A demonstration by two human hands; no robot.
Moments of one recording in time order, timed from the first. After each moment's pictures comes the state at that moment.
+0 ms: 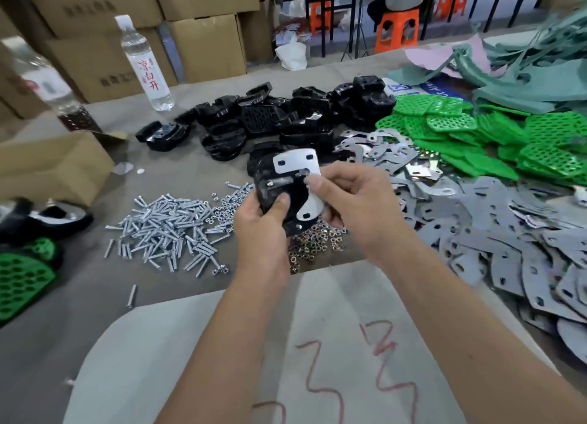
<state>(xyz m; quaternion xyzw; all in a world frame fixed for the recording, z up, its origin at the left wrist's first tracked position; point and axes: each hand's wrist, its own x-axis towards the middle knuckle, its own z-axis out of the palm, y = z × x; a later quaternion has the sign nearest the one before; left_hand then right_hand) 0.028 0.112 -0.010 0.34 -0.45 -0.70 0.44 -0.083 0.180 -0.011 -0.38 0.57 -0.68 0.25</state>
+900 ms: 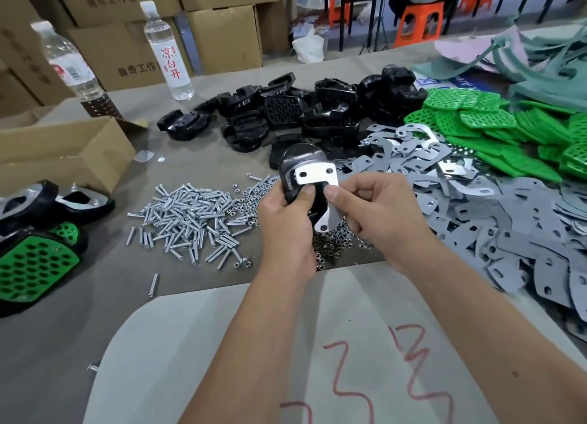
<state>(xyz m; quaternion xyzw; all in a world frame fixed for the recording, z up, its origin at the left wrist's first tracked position) 0.027 0.103 -0.014 0.35 -0.43 -0.70 0.44 -0.076 0.172 -0.025 -0.38 0.63 -0.63 0.25</state>
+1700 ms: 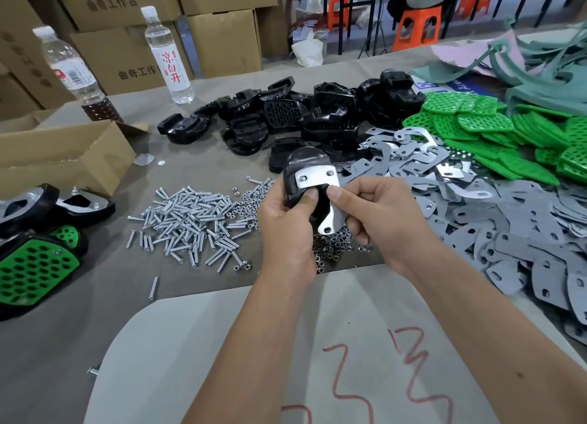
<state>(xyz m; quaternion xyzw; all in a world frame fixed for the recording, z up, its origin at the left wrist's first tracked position) 0.028 0.103 -0.019 0.32 -0.44 -0.71 0.45 -0.073 0.176 -0.016 -0.33 0.60 -0.65 0.32</state>
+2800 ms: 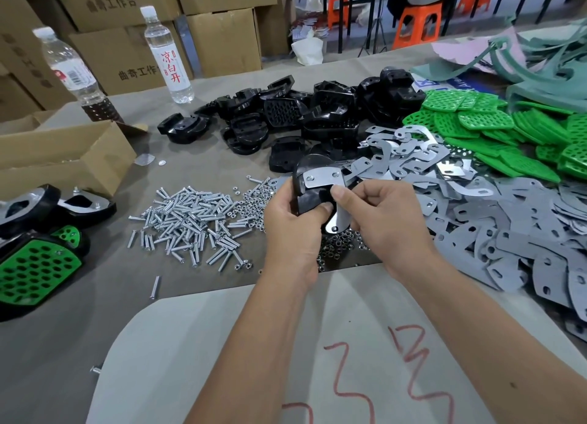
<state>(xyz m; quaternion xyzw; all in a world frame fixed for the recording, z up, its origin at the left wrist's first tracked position) 0.032 0.106 -0.019 0.33 -0.51 -0.68 0.41 -0.067 0.176 -0.024 -0.33 0.70 -0.61 0.17</state>
